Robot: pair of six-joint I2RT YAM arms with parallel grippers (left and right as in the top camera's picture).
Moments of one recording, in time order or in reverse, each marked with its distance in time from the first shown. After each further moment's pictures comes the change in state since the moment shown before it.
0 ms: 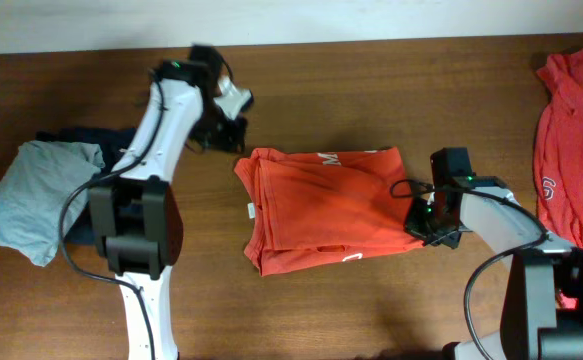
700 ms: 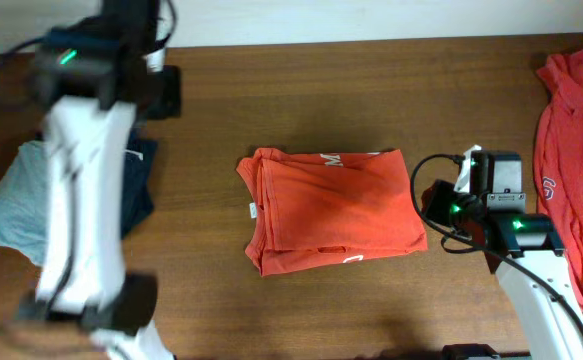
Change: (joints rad) left arm 0.004 -0.352 0.406 -0.377 -0.479 -0.334; right arm -0.002 -0.500 0.005 0.007 -0.027 -0.043
